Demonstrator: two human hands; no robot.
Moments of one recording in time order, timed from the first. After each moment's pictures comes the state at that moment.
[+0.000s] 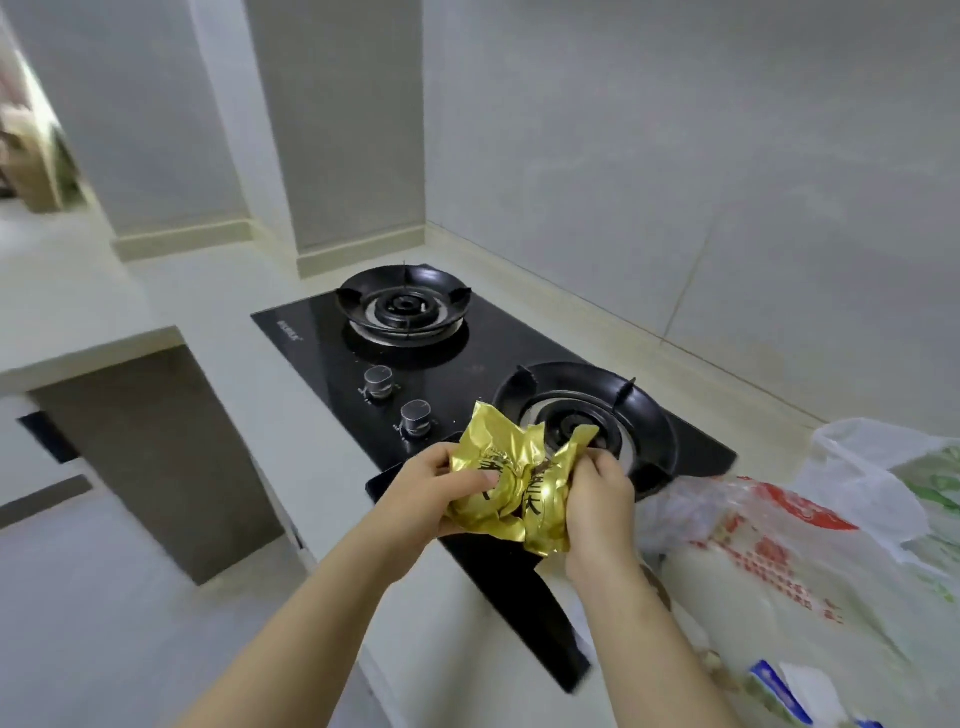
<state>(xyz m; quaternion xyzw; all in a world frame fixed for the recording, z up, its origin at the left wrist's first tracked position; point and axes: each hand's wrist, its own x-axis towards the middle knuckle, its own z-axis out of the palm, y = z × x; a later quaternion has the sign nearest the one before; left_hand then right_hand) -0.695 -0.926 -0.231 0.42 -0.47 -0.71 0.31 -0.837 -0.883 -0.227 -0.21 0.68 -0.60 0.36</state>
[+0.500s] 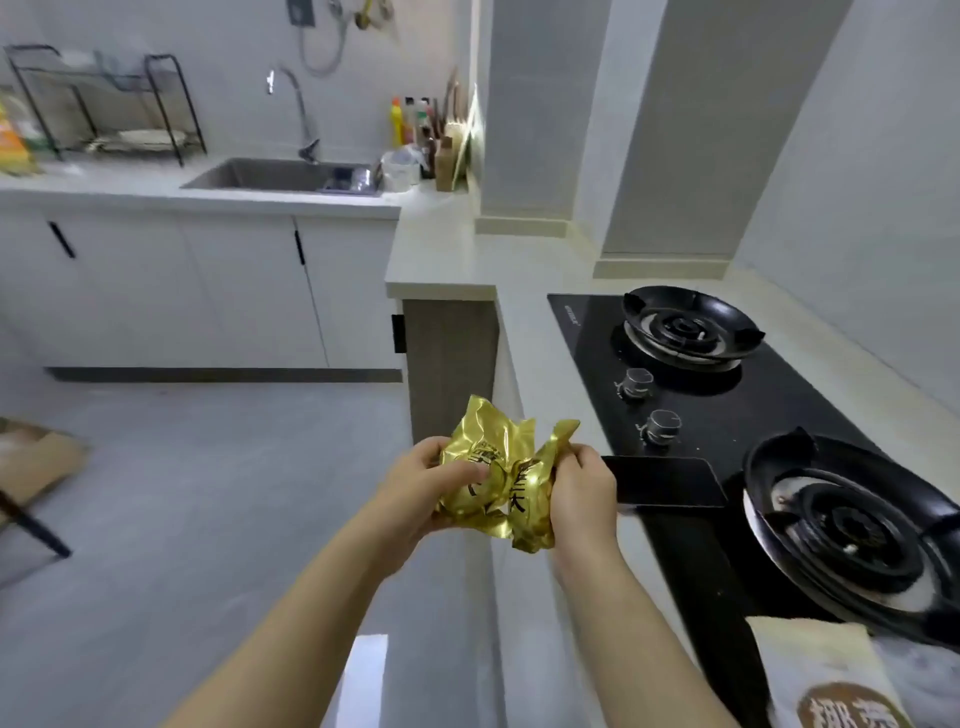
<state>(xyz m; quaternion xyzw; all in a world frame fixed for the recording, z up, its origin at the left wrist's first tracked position) -0.542 -0.804 -0.226 0.58 -0.30 -0.55 0.53 -0.673 -0.858 -0.226 -0.44 0.57 -0.42 0.55</state>
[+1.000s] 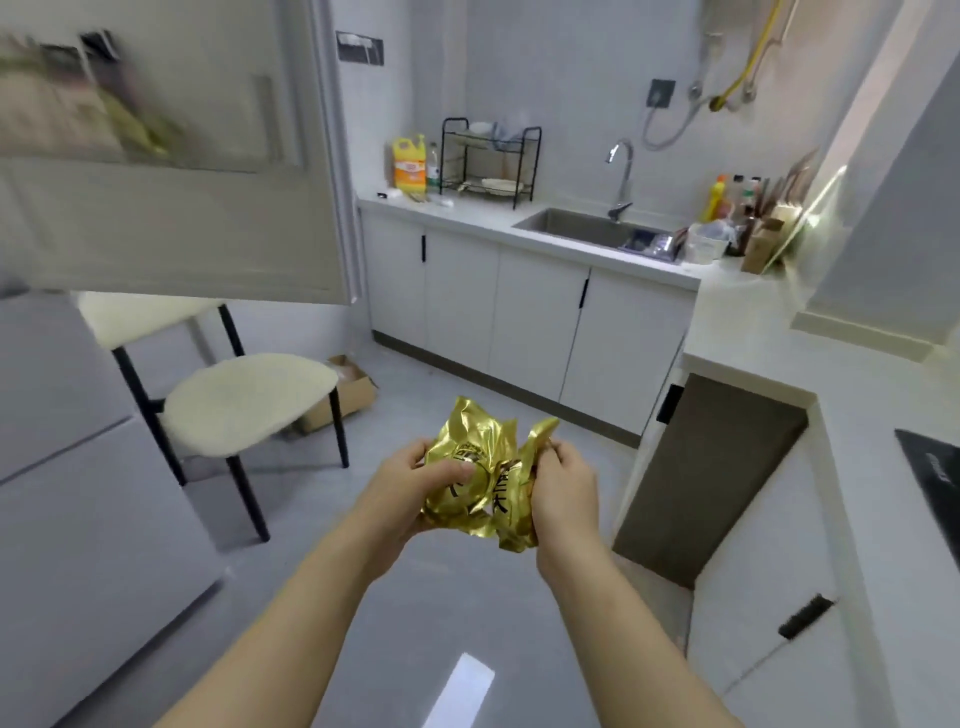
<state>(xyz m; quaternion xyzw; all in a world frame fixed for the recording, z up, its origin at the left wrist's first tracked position) -0.353 -0.588 -0.198 0.65 -0.14 -0.32 0.68 -0.423 -0.707 -0.202 -0.62 0.38 -0.25 0.64</state>
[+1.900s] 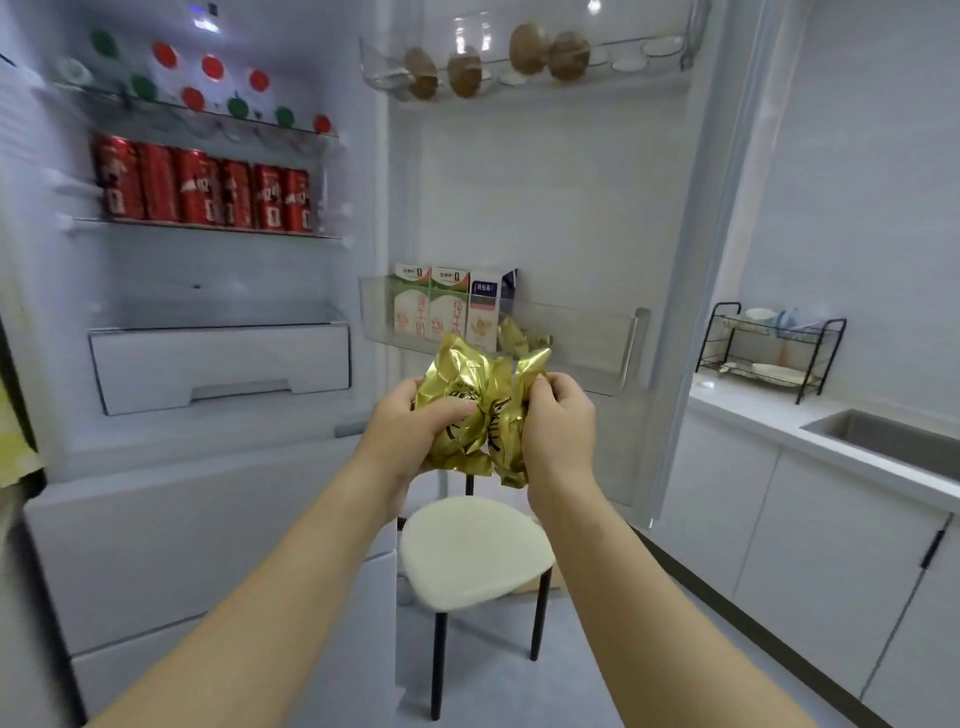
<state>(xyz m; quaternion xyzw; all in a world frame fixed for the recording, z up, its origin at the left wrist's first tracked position) -0.135 -0.389 -0.046 0.65 -0.09 0.08 0.75 -0.125 -0.511 -0.045 -0.67 0.00 -0.27 0.69</state>
